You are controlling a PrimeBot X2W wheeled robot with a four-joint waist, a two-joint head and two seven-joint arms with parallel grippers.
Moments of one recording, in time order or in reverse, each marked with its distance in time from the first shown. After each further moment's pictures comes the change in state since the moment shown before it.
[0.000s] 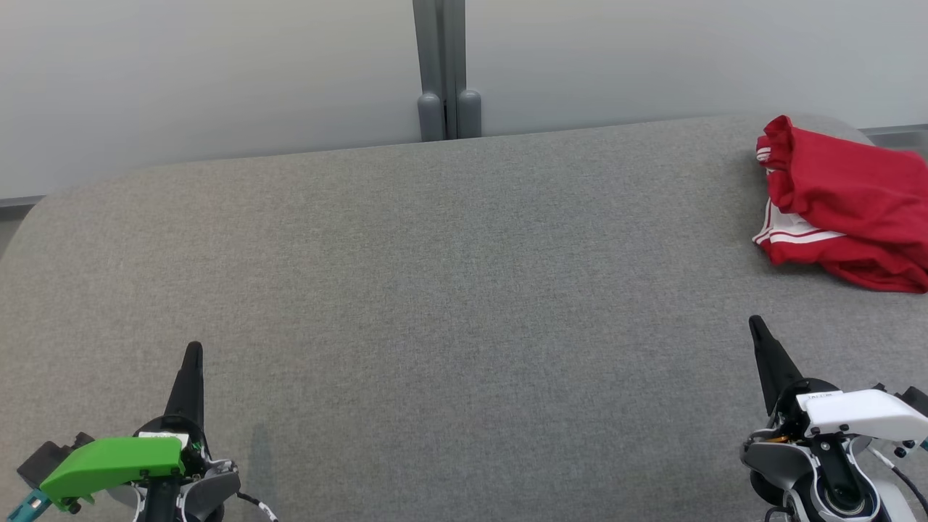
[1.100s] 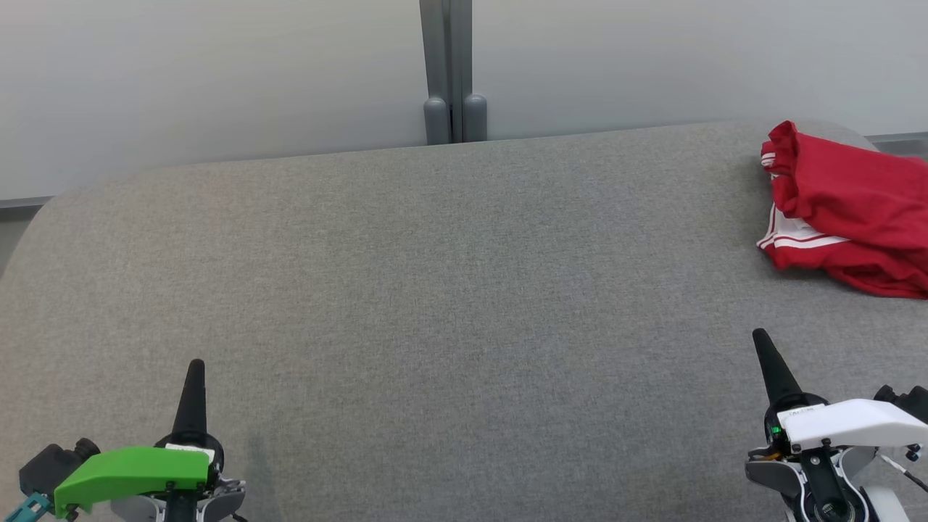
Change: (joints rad) left arm 0.032 0.009 -0.026 0.004 0.251 0.010 -0.067; right arm 0.033 -0.019 0.028 -0.009 -0.248 0.000 -0.069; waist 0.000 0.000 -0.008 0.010
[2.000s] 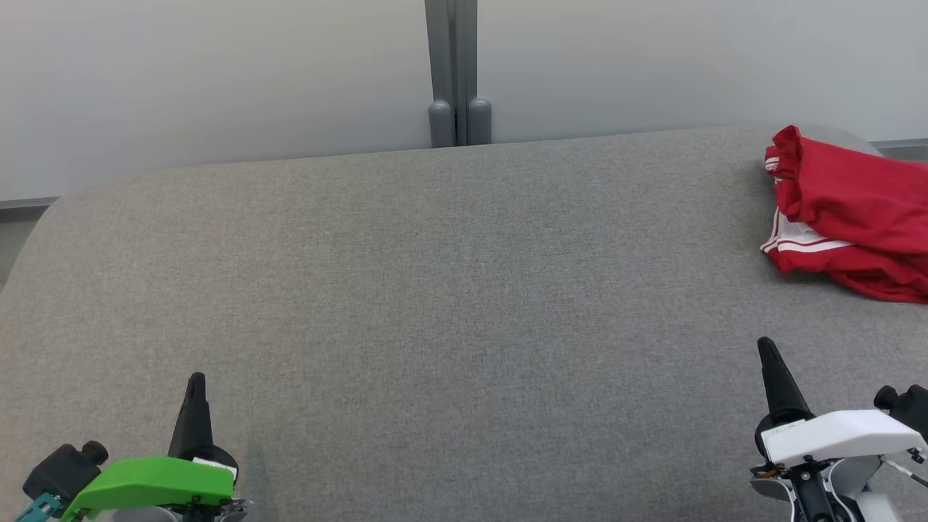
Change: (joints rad) left arm 0.028 0.011 -0.028 0.003 0.261 0.011 -0.073; right arm 0.030 -0.022 0.029 -0.010 -0.263 0.000 -0.072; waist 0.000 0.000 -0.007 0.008
